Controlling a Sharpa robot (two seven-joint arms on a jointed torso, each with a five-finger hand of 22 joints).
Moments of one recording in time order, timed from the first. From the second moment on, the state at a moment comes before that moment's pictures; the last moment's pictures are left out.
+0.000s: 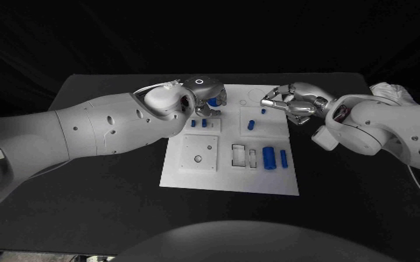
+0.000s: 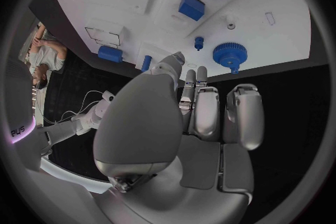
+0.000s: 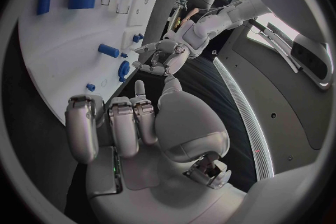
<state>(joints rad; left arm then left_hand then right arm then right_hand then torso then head) 1.27 -0.52 -0.18 1.32 -1.68 -0.29 -0.12 1.50 -0.18 0.26 0.28 0.28 1.02 0.09 0.07 0.27 1.02 0.04 0.23 0.23 1.46 -0.05 1.31 1.18 0.05 1.47 0.06 1.42 1.31 1.30 -1.03 -0.23 1.63 -0.68 -0.16 0.14 1.28 0.24 -0.33 0.26 0.44 0.53 0.13 0.64 0.51 1.45 0.08 1.58 1.48 1.47 0.02 1.57 1.31 0.03 1.46 0.12 1.47 1.31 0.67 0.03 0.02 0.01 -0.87</state>
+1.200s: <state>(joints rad) 1.25 -0.47 -0.18 1.24 -1.67 -0.22 -0.14 1.52 -0.17 0.29 0.26 0.31 1.05 0.10 0.08 0.26 1.05 0.05 0.21 0.21 1.46 -0.05 1.31 1.15 0.05 1.46 0.06 1.41 1.31 1.30 -1.02 -0.23 1.63 -0.68 -0.14 0.12 1.29 0.25 -0.33 0.26 0.44 0.53 0.13 0.64 0.51 1.45 0.08 1.58 1.49 1.47 0.02 1.57 1.31 0.03 1.46 0.12 1.47 1.31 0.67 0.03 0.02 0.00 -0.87</state>
